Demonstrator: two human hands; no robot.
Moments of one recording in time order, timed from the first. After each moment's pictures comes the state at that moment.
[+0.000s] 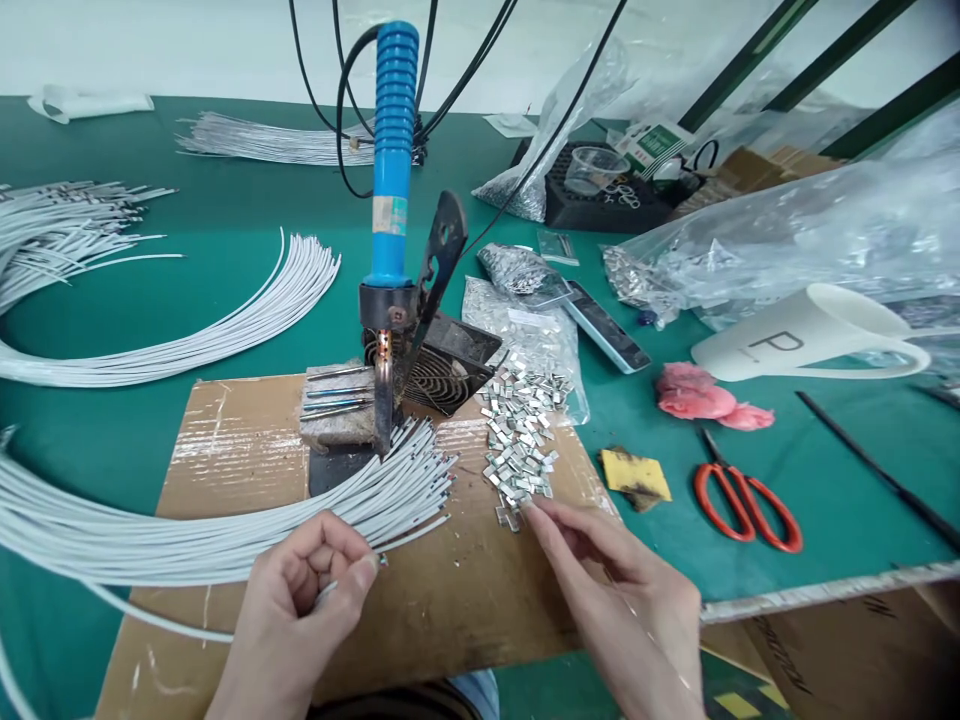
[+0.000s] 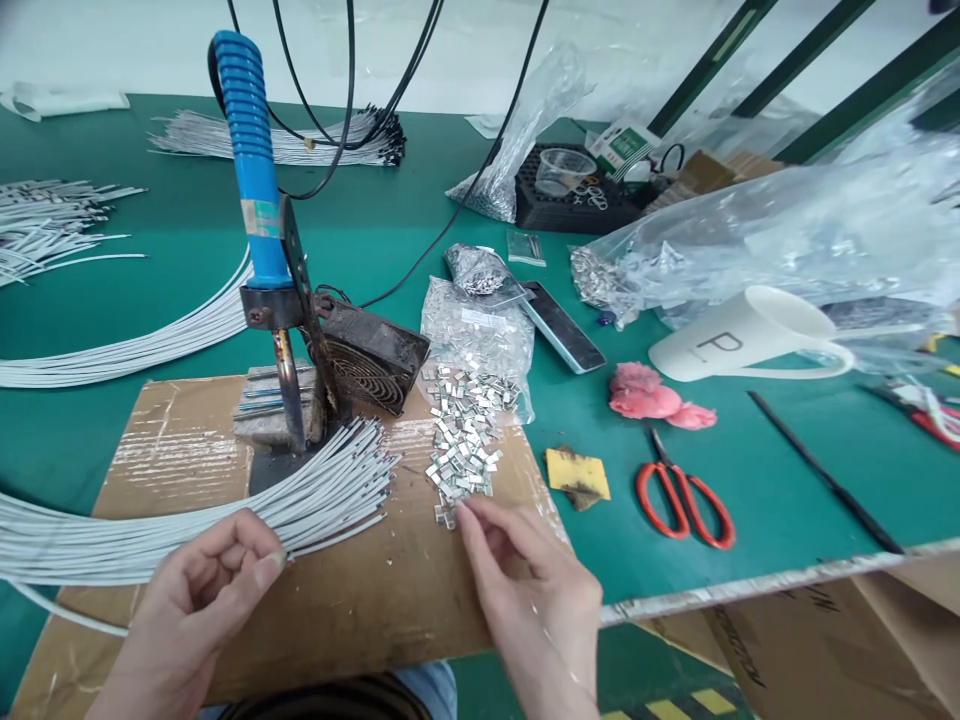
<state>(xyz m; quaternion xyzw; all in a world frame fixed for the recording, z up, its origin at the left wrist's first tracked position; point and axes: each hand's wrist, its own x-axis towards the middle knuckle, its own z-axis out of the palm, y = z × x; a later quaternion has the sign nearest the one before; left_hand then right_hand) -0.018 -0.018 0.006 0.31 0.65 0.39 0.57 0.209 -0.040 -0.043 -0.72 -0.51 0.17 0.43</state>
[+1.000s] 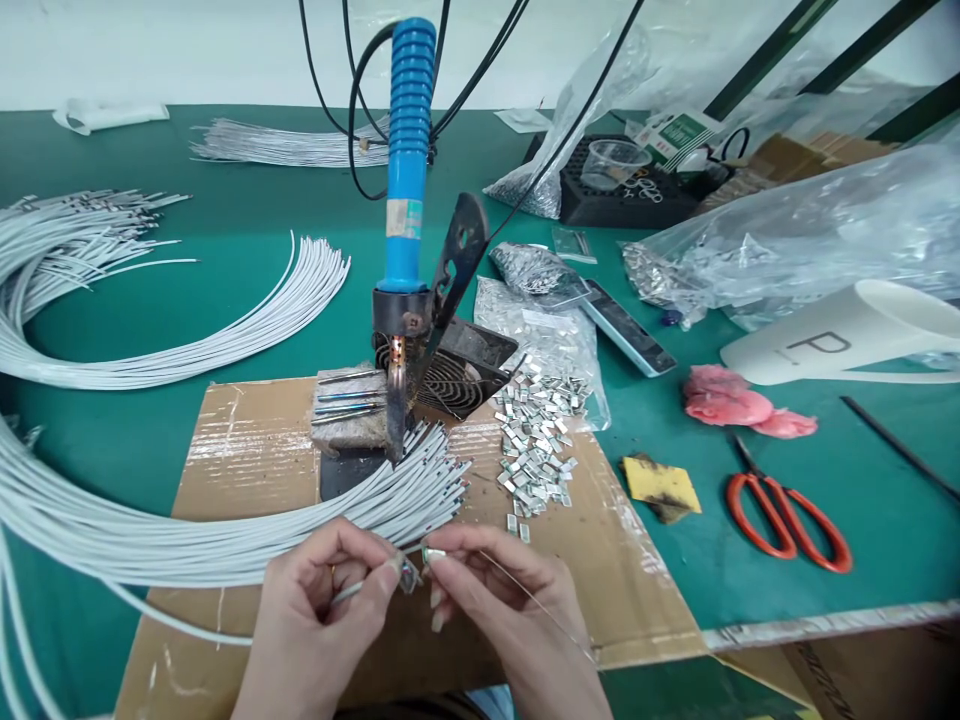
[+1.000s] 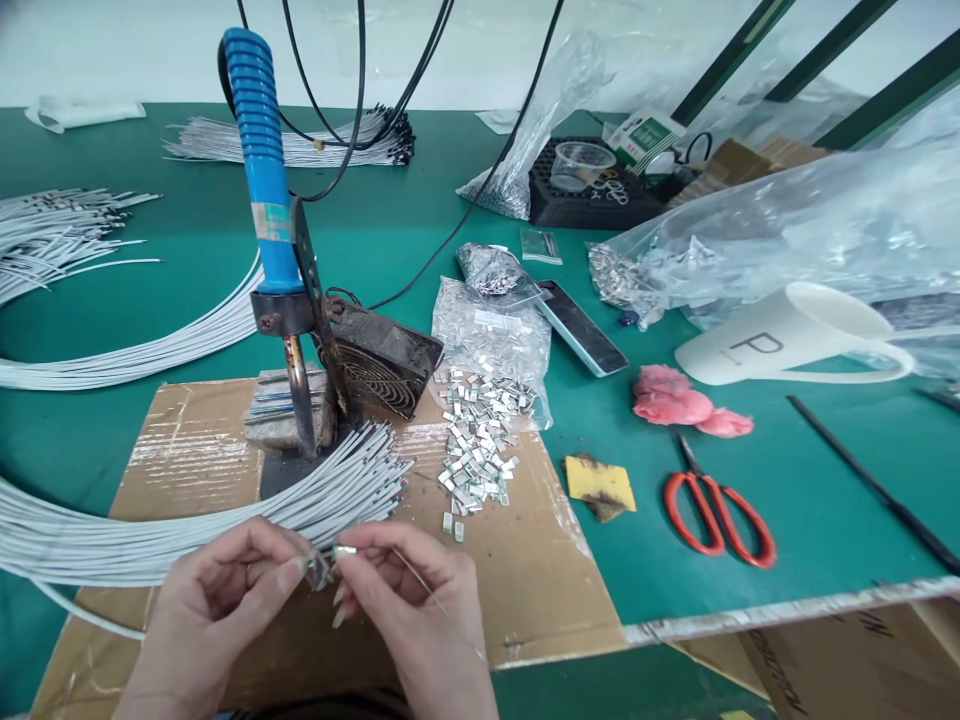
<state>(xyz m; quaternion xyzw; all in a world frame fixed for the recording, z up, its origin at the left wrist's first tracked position) -0.017 -0.020 -0.002 0.29 0.61 0.43 0.60 0.128 -0.032 -0.011 -0.58 -0.20 0.62 0.50</state>
